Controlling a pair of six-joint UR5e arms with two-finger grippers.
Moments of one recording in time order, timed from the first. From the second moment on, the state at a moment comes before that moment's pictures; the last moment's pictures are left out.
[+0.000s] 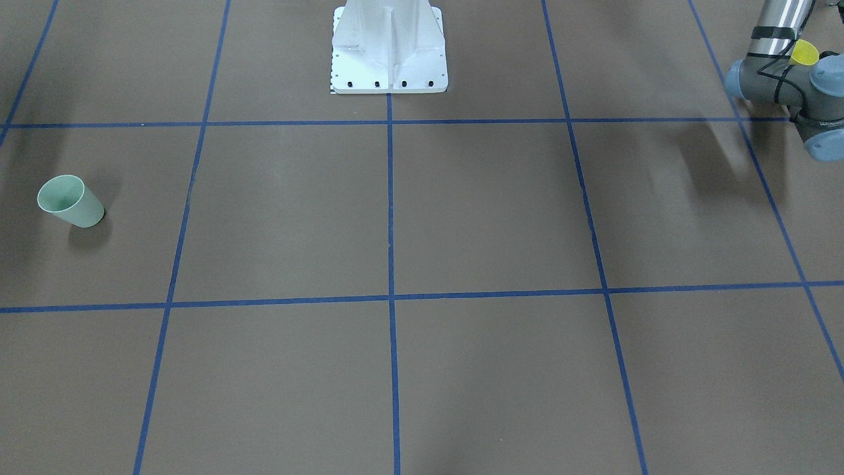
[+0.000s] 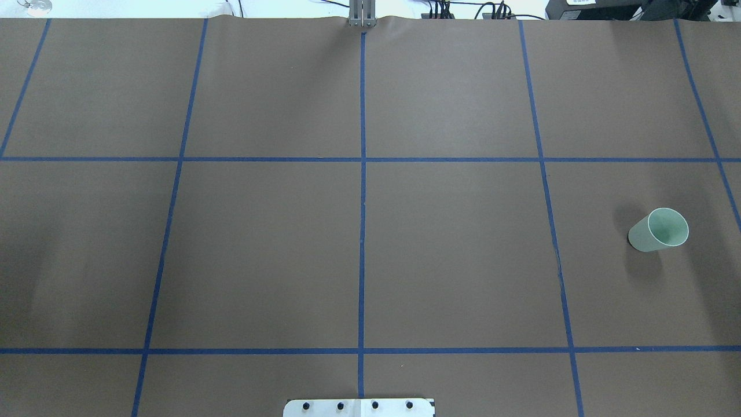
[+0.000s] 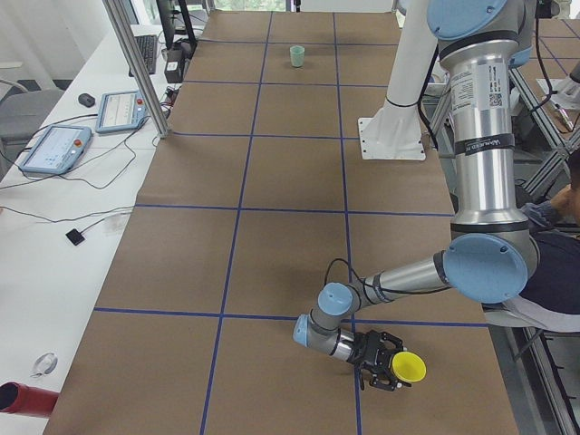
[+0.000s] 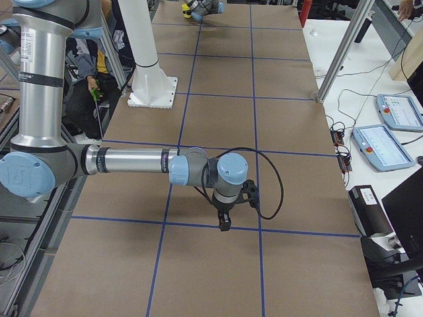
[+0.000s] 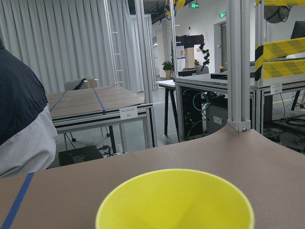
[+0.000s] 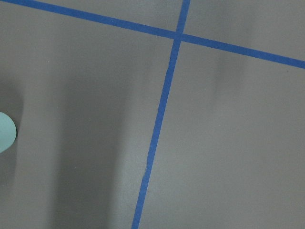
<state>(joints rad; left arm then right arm) -0.84 -1.42 -1.20 -0.97 -2.24 -2.49 1.53 -1.69 1.72 -1.66 2.33 -0.22</state>
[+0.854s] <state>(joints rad) -0.83 -1.40 -1.22 -0.96 -2.16 -2.36 1.52 -1.69 1.72 -1.66 2.33 -0.21</state>
